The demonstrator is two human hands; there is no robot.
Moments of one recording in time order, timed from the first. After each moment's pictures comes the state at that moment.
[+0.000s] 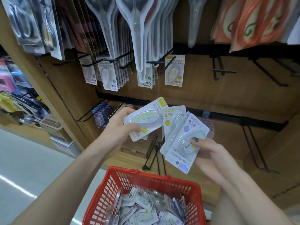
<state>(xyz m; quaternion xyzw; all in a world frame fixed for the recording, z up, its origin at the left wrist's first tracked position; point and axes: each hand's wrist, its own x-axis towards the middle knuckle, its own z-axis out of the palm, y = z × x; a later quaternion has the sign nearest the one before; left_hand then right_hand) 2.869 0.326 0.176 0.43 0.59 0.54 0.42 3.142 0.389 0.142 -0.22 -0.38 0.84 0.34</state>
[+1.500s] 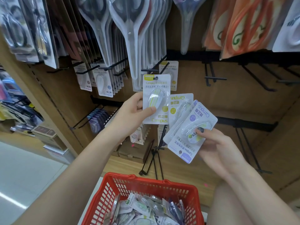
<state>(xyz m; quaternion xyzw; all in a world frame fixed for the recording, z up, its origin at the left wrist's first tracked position) 2.895 0.362 0.222 0.55 0.57 0.51 0.34 3.152 0.397 0.175 -0.21 -0.42 0.79 0.41</state>
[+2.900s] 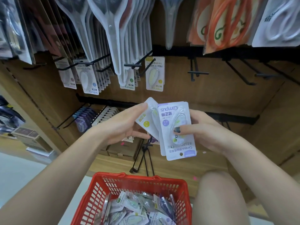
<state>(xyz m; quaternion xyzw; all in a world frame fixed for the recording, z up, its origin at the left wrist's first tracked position) 2.906 0.371 0.209 0.52 0.51 0.38 0.57 3.167 0.425 0.206 -0.29 -0.64 0.67 0.24</state>
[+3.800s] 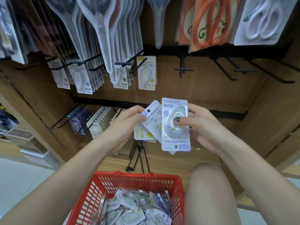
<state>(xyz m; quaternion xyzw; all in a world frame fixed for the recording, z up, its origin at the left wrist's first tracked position) 2.941 0.352 0.201 0.49 0.55 0.46 0.49 3.186 0.415 0.199 -0.32 -0.60 0.65 0.34</state>
